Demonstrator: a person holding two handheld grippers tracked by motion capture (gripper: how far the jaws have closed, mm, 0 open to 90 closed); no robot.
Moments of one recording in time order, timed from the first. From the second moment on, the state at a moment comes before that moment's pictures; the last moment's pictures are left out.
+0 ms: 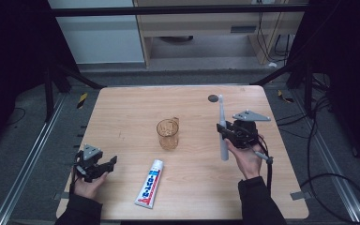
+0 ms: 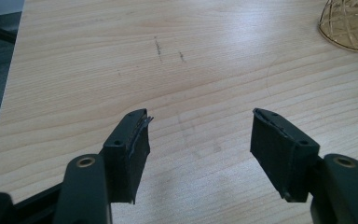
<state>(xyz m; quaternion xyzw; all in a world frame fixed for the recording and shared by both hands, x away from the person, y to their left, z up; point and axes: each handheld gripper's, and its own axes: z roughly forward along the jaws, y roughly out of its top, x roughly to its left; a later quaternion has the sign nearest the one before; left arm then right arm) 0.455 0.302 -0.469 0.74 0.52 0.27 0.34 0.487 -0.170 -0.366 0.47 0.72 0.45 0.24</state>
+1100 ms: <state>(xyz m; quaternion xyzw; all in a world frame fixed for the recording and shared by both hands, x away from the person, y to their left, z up) 0.456 0.303 -0.469 0.73 0.52 0.27 0.35 0.503 -0.114 -0.344 0.43 0.62 0.58 0.29</state>
